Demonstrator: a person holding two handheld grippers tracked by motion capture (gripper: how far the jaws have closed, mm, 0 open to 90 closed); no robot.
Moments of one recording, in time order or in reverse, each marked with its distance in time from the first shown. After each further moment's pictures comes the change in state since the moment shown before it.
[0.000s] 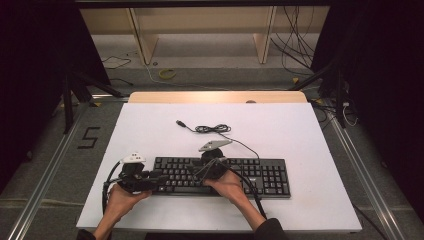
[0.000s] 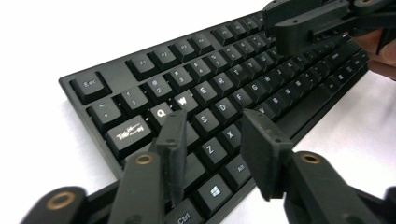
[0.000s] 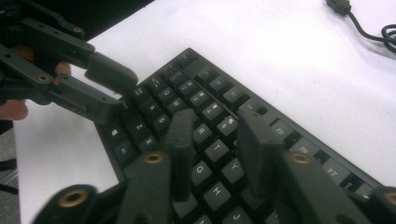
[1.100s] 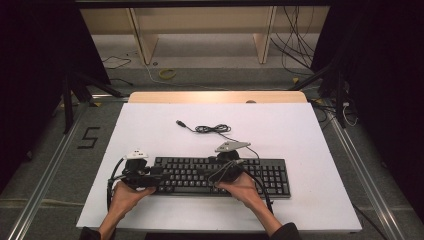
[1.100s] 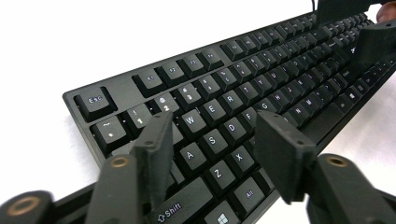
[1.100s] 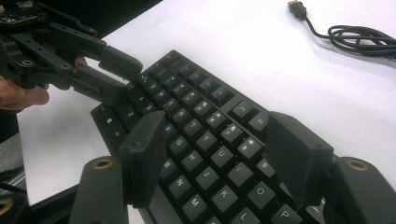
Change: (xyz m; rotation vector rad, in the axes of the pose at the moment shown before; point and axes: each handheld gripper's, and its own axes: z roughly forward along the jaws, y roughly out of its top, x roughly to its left) left arm 0.004 0.006 0.010 -0.011 0.021 -0.029; right arm -0.013 -0.014 -0.036 -0.048 -0.029 0.023
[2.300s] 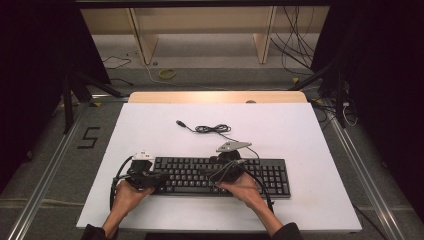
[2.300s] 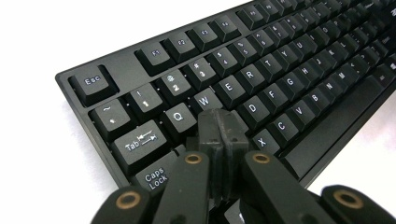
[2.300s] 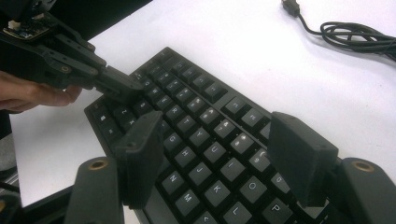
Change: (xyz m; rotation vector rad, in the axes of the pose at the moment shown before) left arm 0.000 -0.002 0.015 0.091 0.049 0.041; right arm -0.002 -0.001 -0.001 0.009 -0.016 0.004
